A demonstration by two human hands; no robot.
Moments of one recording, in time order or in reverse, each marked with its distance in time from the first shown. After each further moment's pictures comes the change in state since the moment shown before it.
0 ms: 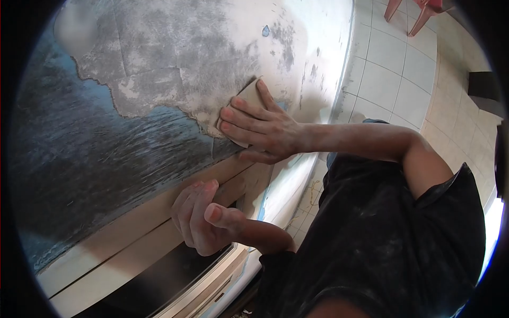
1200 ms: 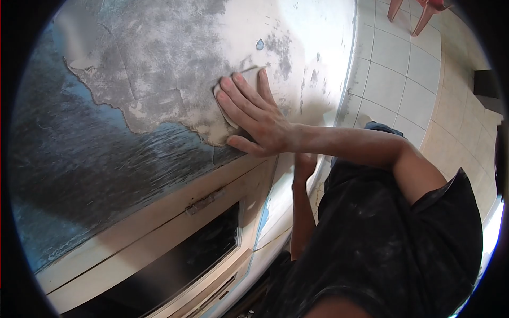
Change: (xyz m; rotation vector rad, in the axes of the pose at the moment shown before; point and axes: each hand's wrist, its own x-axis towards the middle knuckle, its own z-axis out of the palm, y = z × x) left_hand -0.257 0.070 0.121 -0.884 -0.885 -0.973; right_hand 0.023 0.006 -0.015 0.108 0.218 0.296
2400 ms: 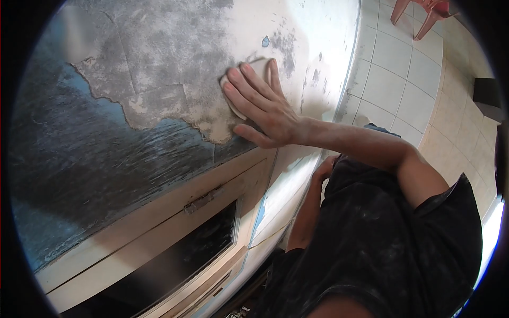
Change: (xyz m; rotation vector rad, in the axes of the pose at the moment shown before) left_hand -0.035 -0.102 0.089 -0.231 -0.617 -0.584; right_hand 0.002 0.014 -0.011 -0.094 -0.103 -0.050
